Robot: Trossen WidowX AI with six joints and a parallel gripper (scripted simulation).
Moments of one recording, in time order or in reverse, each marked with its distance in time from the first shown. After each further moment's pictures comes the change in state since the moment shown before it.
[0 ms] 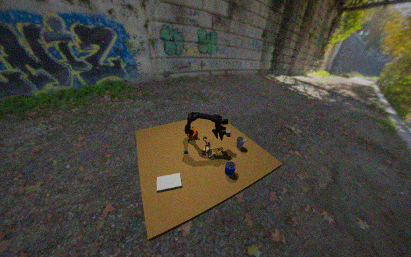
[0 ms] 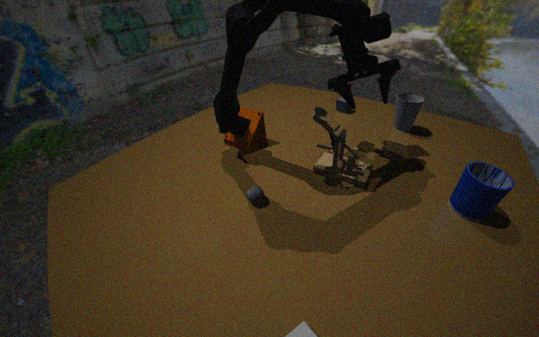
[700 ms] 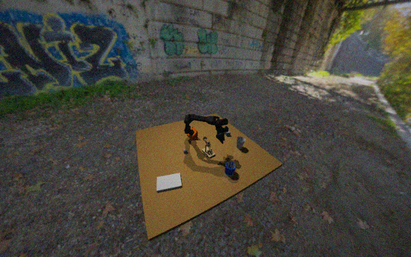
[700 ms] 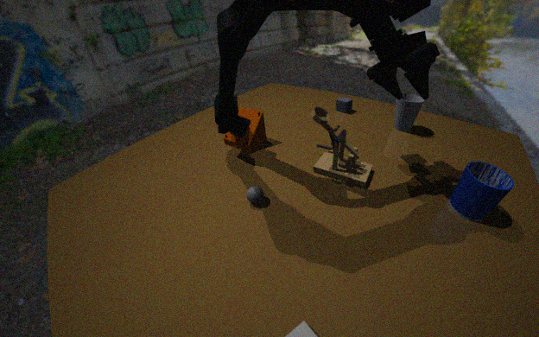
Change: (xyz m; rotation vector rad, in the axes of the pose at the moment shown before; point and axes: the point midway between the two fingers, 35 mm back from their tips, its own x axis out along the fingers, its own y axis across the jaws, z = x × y) arm -0.005 -0.113 -0.029 0.691 -0.199 -0.125
